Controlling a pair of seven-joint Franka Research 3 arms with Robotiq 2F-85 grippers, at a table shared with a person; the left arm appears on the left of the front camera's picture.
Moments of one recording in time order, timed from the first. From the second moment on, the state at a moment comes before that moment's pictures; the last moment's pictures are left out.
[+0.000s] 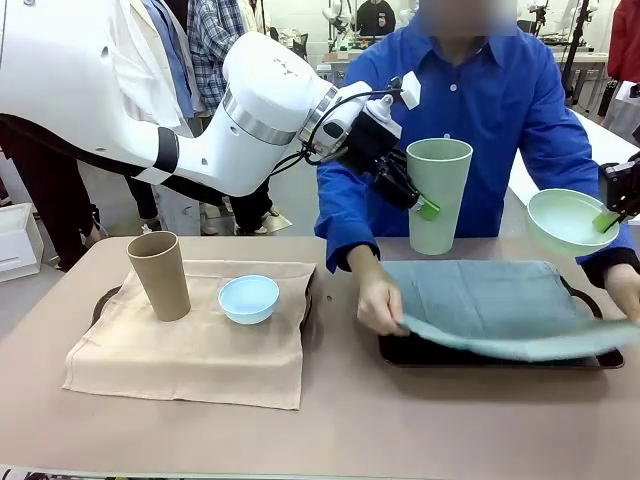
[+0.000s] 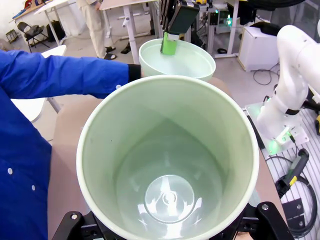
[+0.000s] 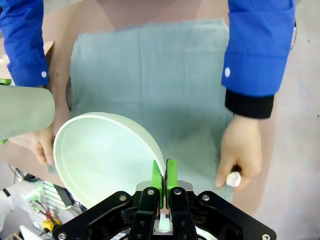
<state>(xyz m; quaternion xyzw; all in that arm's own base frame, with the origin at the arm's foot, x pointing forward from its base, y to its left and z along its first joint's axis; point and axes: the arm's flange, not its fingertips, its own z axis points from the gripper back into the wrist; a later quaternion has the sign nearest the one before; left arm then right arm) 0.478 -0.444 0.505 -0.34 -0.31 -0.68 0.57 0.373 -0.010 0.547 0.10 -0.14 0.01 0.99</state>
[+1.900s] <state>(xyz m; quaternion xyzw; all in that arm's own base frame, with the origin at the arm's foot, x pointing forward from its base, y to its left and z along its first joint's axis) 0.478 -0.444 0.505 -0.34 -0.31 -0.68 0.57 0.373 -0.010 0.547 0.10 -0.14 0.01 0.99</state>
